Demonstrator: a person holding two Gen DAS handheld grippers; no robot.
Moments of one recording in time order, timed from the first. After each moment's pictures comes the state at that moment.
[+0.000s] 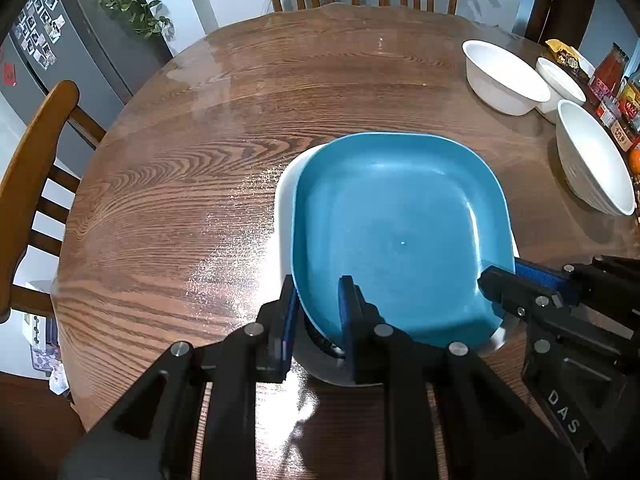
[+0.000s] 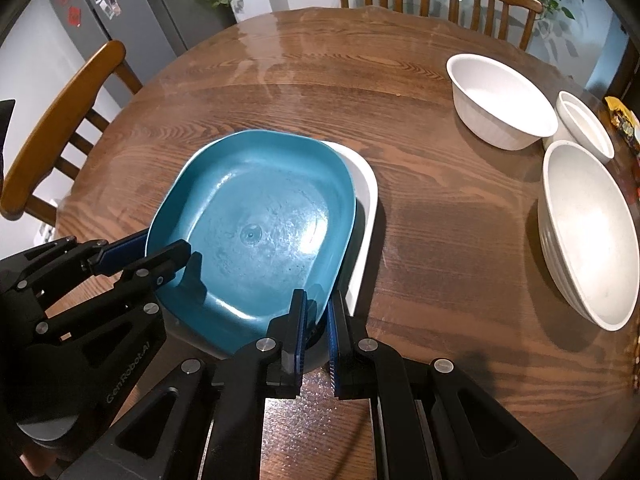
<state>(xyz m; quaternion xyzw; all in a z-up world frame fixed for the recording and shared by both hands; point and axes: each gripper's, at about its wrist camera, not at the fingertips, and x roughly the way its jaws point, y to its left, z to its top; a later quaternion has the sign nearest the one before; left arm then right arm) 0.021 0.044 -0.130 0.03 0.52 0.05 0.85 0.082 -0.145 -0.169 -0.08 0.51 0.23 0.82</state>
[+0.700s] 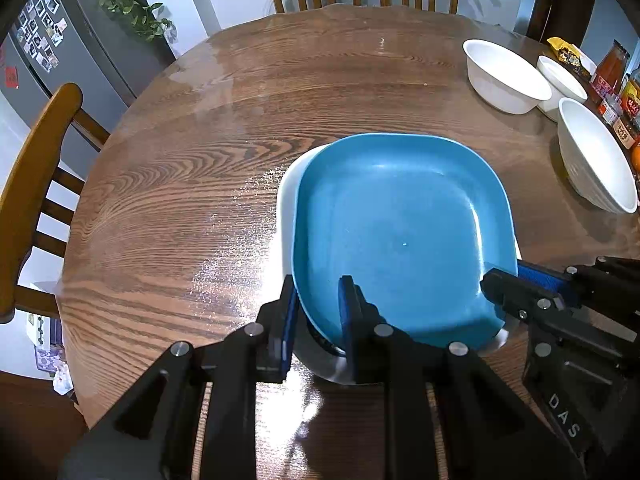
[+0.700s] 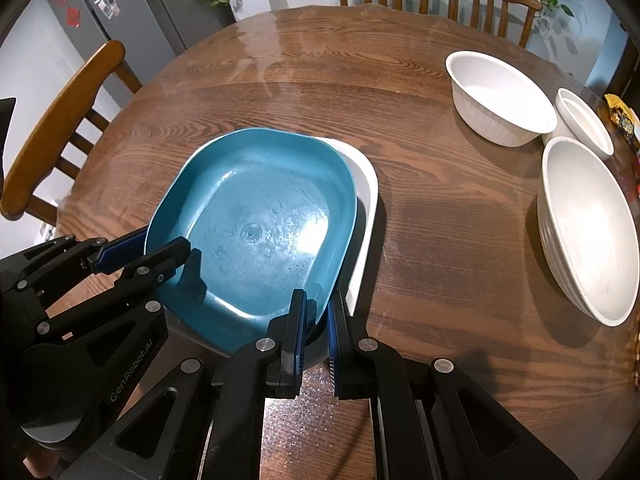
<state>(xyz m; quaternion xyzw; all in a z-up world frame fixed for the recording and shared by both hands) 0.020 0.043 -0.130 0.04 0.52 0.06 0.85 0.080 -0.144 -0.169 -0.09 0.51 0.23 0.82</state>
